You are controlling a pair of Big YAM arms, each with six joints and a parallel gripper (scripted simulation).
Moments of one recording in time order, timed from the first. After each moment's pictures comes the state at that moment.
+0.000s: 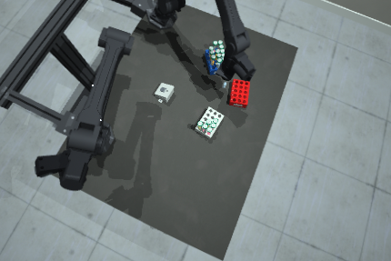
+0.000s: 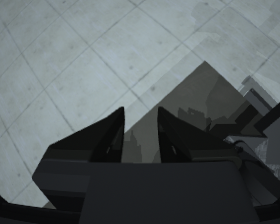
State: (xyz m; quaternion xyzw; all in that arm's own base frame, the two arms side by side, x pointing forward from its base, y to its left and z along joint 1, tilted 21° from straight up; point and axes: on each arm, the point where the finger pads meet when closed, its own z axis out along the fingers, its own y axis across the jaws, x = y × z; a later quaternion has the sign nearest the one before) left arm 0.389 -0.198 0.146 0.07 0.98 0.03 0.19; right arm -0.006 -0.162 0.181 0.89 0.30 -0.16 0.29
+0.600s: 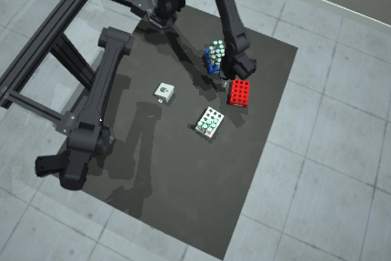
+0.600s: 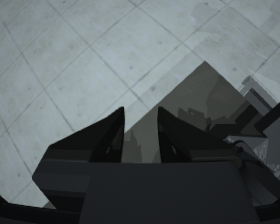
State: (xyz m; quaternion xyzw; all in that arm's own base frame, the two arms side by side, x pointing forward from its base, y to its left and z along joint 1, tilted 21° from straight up) left arm 0.389 -0.198 0.144 -0.15 0.97 -0.01 0.19; right arm -0.006 -0.162 0.181 0.89 0.30 -0.16 0.29
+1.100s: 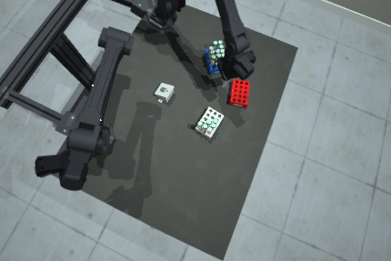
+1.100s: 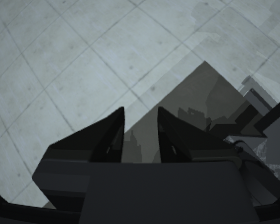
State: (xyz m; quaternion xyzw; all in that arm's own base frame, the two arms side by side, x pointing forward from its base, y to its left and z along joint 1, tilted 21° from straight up) left arm 0.389 -0.198 0.144 -0.35 0.92 -0.05 0.18; right arm -0.006 -0.162 0.181 0.89 0.30 -0.16 0.29
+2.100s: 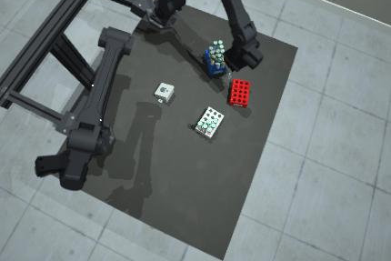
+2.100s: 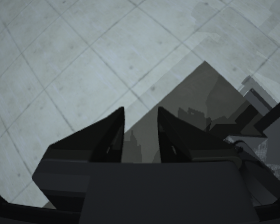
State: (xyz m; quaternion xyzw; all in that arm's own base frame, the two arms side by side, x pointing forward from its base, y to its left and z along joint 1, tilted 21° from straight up) left arm 0.400 -0.144 0.148 -0.49 0.85 -0.08 0.17; right arm -0.006 -0.162 0.181 0.89 0.30 -0.16 0.29
